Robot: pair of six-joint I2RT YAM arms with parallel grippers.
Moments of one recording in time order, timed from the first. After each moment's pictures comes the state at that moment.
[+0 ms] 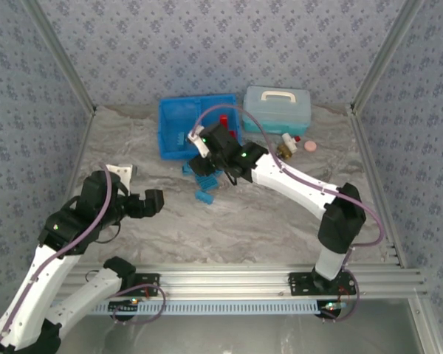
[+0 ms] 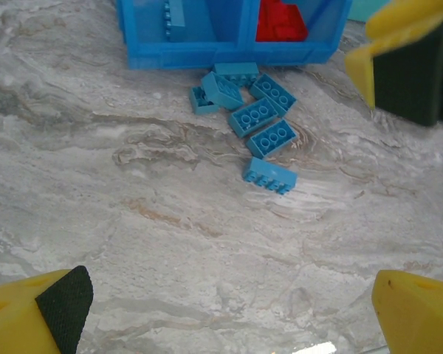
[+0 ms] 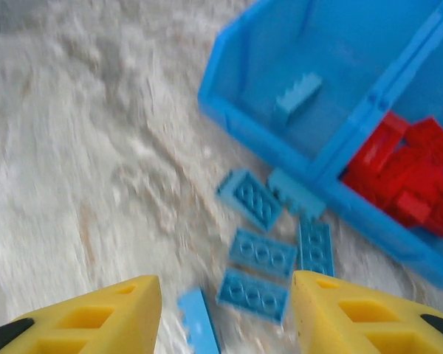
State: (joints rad) left arm -0.52 0.70 1.07 -1.09 -0.05 -0.43; right arm 0.87 1.74 1.56 -0.57 0.07 0.01
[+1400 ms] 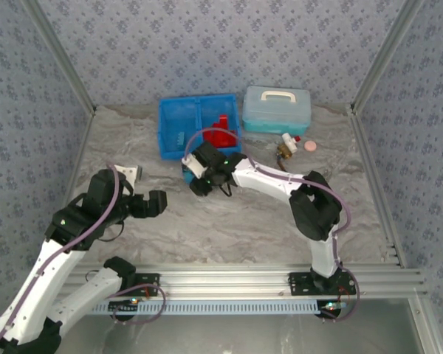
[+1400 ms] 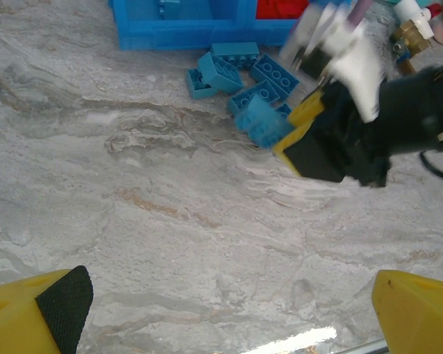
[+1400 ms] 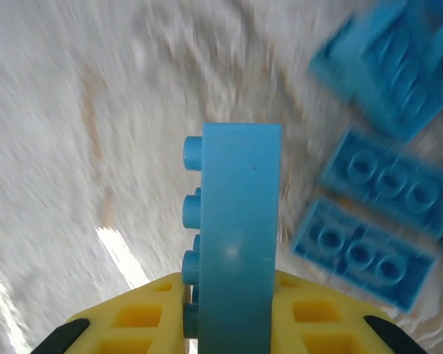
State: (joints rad) left arm -0.52 0.73 1.04 -1.08 -0.04 -0.42; right arm 0.87 1.95 1.57 -0.57 -0.14 0.00
